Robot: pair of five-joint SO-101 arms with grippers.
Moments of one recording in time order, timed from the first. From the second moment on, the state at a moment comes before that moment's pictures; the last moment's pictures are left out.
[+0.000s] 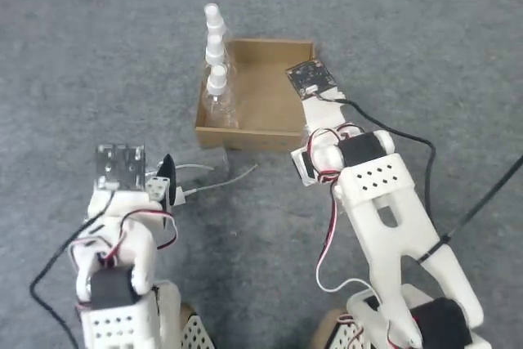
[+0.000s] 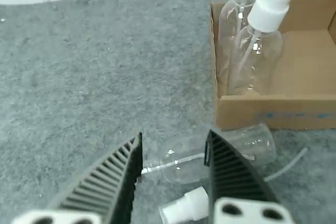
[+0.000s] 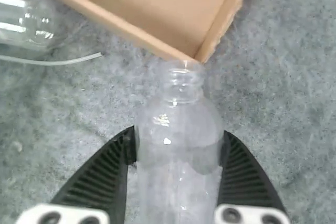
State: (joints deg) left arm -13.7 -91.6 79.3 58.8 -4.6; right arm -22.8 -22.5 32.5 64.1 5.1
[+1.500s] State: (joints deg) left arm -11.3 -36.2 67.1 59.2 23.8; right arm -22.6 -22.5 32.5 62.5 5.1
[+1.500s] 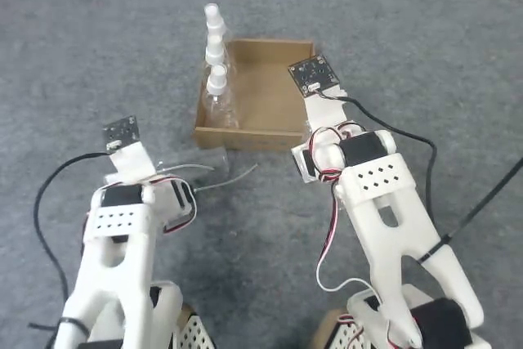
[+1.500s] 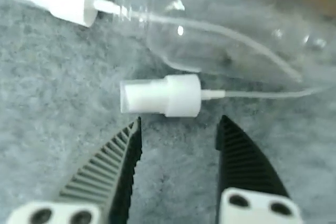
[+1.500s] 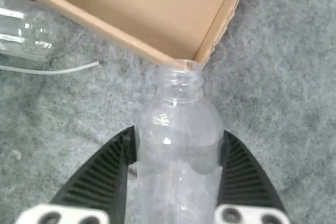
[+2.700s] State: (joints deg) left arm -13.9 -35.8 67.6 51.9 30.9; right arm -22.6 -22.5 32.5 62.5 5.1
